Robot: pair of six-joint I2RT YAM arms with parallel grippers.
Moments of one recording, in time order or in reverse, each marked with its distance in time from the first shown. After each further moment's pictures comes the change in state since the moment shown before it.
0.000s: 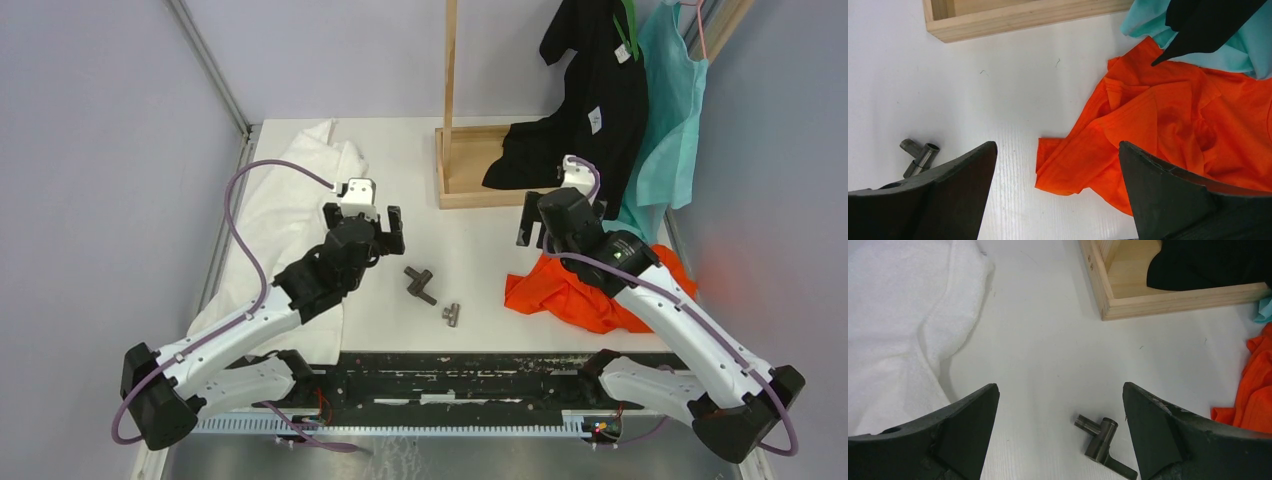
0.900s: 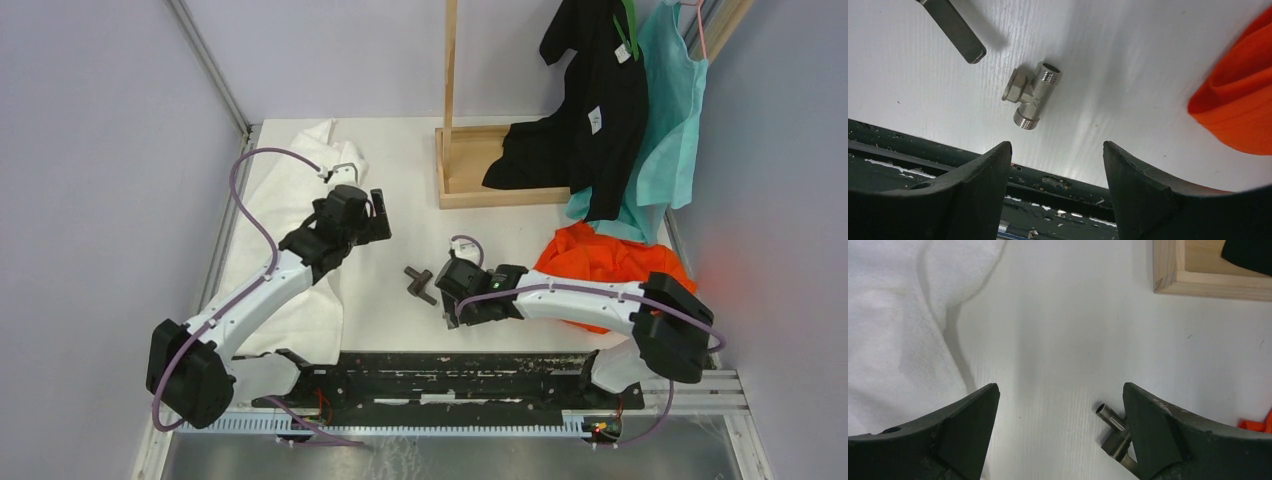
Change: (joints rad) left arm 0.284 0.211 0.106 -0.197 0.222 -0.161; right arm 0.437 0.420 -0.189 0.176 -0.277 0.261
